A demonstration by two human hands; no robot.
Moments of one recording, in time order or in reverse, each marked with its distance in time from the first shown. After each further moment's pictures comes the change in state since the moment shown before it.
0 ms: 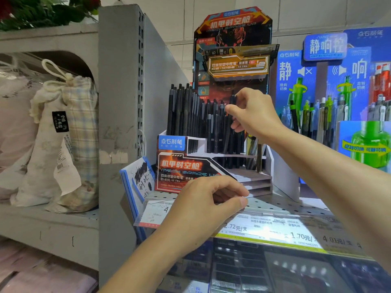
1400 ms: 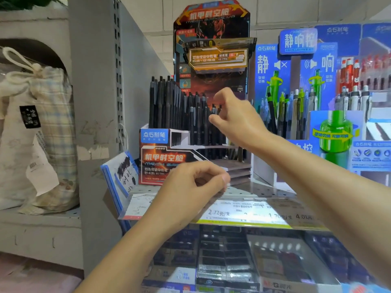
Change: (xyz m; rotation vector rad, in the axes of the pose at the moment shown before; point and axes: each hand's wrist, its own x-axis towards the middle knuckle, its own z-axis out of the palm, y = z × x) left_hand 0.004 0.002 0.000 -0.113 0.001 0.018; right_hand -0.039 -0.003 -0.006 -0.291 -0.058 -0.110
